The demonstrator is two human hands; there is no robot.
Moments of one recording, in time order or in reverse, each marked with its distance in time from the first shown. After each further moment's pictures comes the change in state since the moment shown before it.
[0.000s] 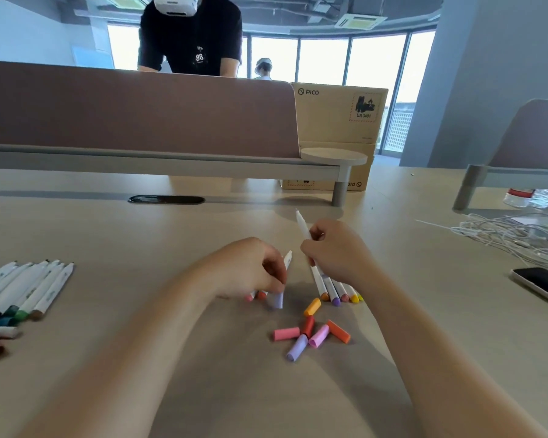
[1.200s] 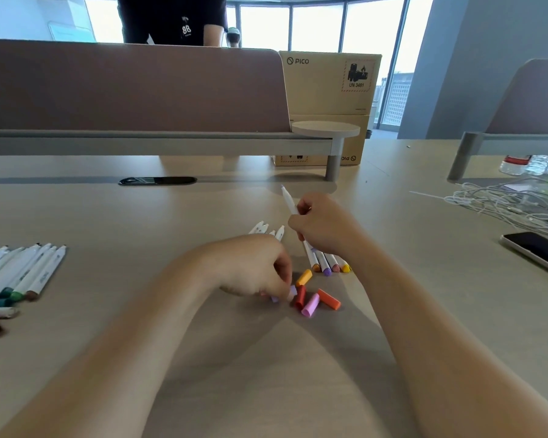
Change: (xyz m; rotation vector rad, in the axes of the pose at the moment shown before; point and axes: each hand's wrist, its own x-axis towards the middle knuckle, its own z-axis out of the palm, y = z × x) left_hand -0.011 0.024 0.018 0.291 -0.240 0.025; right_hand 0.001 0.005 0.001 0.008 -0.013 -0.029
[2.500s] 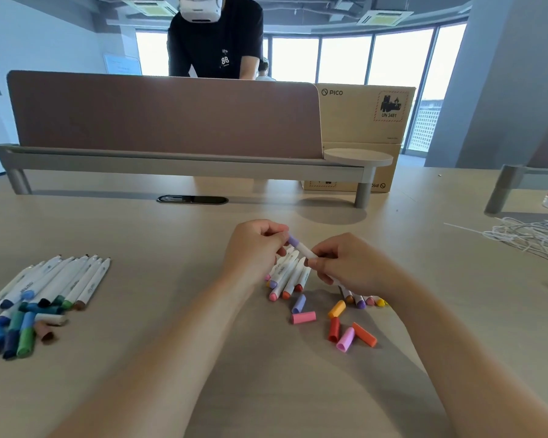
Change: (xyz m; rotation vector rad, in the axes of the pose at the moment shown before) left_hand 0.022 -0.043 -0.003 -0.859 0.867 -0.147; right_hand -0.011 -0.009 -0.003 -0.106 -0.264 -0.163
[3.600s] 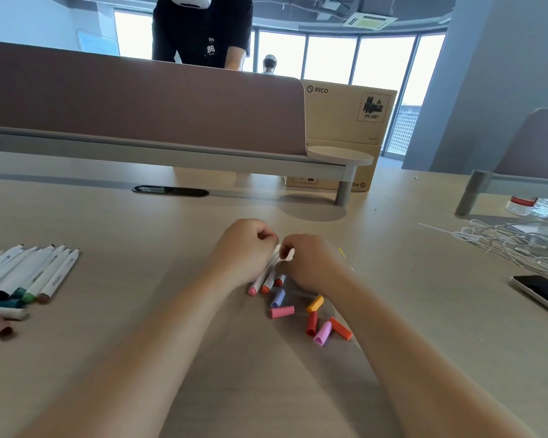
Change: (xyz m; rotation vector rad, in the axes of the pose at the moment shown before) left_hand 0.002 -0.001 0.006 0.437 -0.105 0.109; right_hand 0.021 -0.012 0.029 -0.310 0.062 0.131
